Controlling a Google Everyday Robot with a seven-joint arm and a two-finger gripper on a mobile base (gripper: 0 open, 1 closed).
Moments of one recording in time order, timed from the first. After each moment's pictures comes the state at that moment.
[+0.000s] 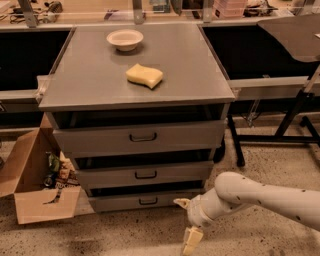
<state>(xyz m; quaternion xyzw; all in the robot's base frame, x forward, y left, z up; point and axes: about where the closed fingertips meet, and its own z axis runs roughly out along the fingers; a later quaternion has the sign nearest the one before) 0.409 -0.076 0.466 -0.65 0.68 0.27 0.19</state>
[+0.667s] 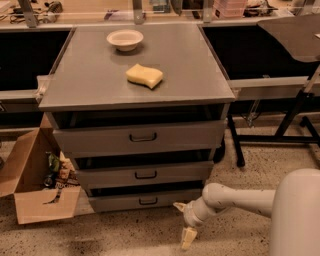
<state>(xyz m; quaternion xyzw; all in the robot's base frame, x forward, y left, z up) 0.468 -0.092 0.306 -0.68 0.67 0.22 0.19</state>
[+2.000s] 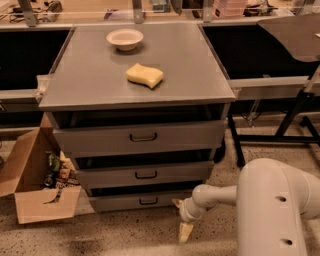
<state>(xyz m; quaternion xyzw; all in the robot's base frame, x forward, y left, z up) 0.518 -0.101 0.235 -0.71 0.67 0.14 0.17</state>
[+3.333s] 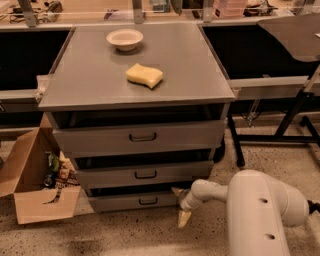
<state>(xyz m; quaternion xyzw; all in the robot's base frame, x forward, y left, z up) 0.606 -0.105 0.190 -0.73 0.63 0.08 0.23</state>
